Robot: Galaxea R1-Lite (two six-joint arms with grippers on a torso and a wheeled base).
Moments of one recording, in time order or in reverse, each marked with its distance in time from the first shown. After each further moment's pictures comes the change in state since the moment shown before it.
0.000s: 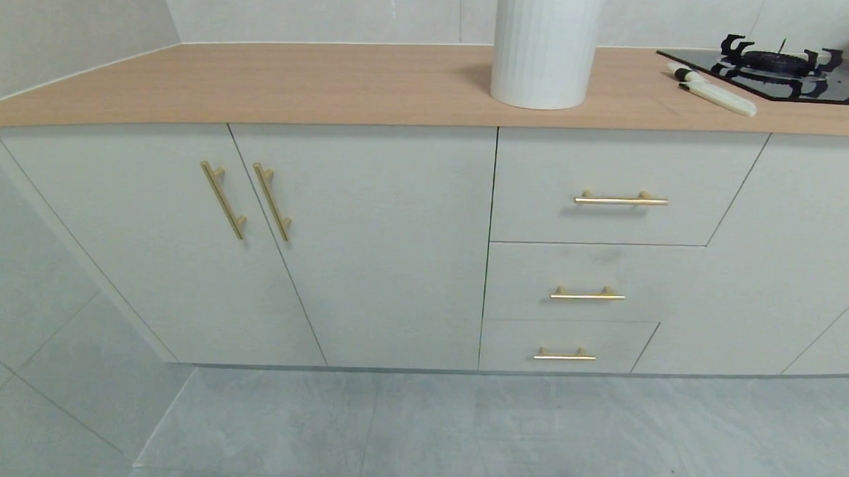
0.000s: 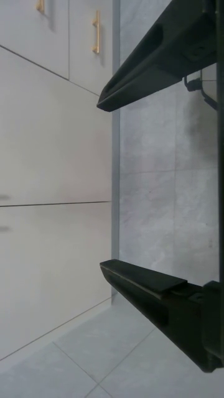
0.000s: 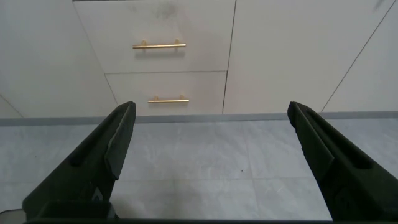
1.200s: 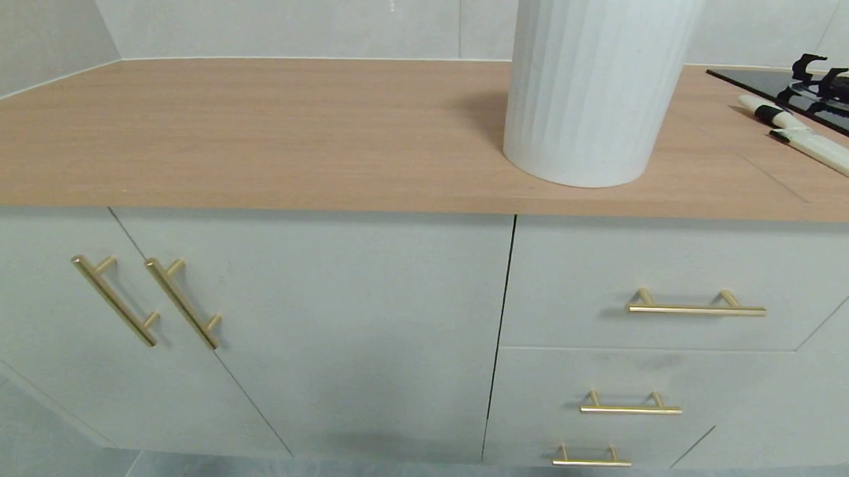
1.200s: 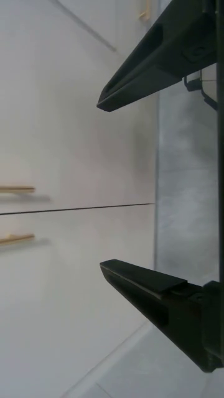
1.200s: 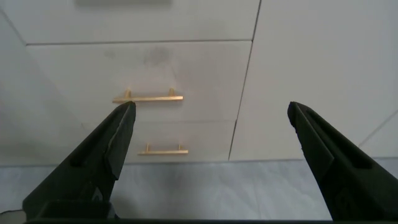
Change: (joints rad) left arm 0.000 0.000 0.000 -0.001 0.000 -0.001; right arm 0.000 0.000 0.000 0.000 -0.001 0.001
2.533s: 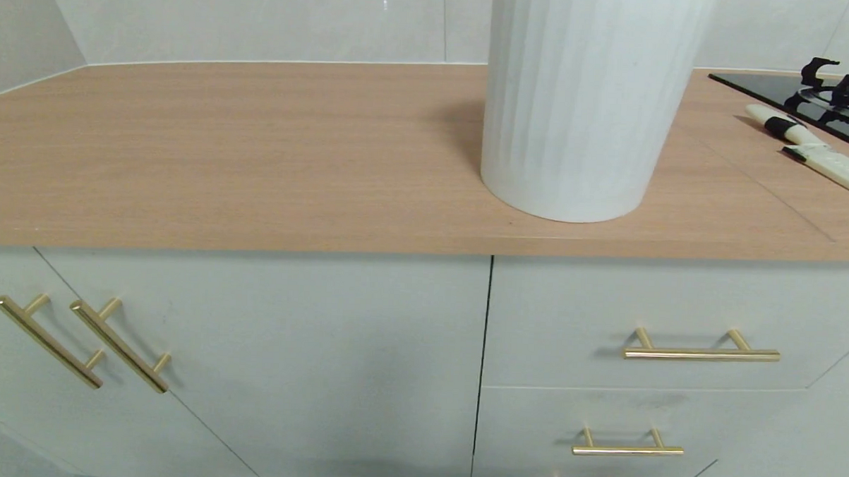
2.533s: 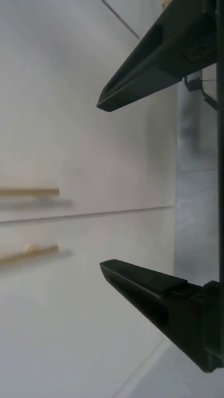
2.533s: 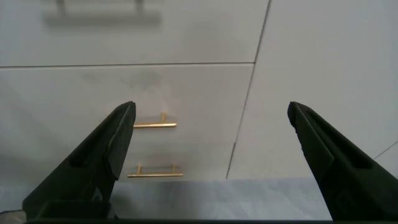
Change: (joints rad) left arm 0.000 0.000 0.000 0.000 0.000 0.001; right arm 0.001 0.000 0.000 0.000 0.000 0.000
